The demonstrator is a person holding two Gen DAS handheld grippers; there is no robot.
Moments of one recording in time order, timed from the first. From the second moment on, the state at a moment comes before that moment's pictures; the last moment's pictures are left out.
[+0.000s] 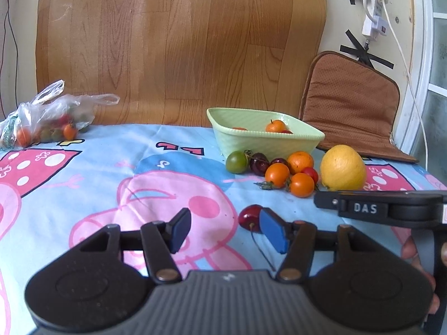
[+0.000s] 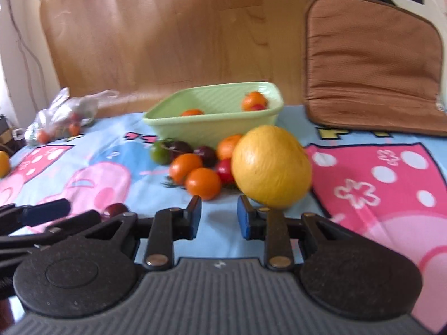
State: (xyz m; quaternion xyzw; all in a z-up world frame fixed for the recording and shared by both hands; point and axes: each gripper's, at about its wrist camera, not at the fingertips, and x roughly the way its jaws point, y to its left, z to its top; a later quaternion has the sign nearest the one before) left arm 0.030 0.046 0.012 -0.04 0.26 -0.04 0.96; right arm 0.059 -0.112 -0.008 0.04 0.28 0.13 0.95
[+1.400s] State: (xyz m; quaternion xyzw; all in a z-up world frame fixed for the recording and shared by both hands) left arm 0.048 0.013 0.013 0.03 0.27 -0.09 0.96; right arm -0.025 -0.110 -0.011 -0.04 0.27 0.24 0.93
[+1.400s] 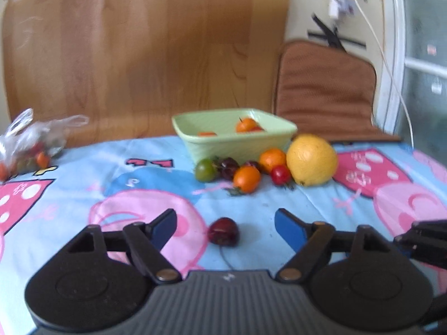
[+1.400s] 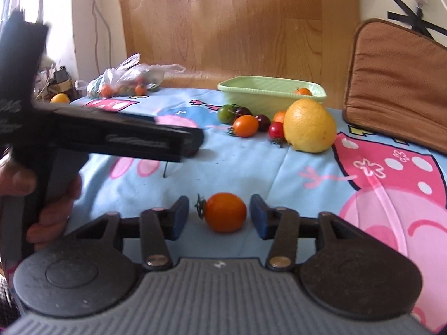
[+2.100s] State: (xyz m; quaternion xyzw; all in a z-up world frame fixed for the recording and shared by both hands) left arm -0.004 0.017 0.004 0.00 0.30 -0.14 0.94; right arm -0.037 -0.120 -0.011 -0.03 0.27 0.25 0.93
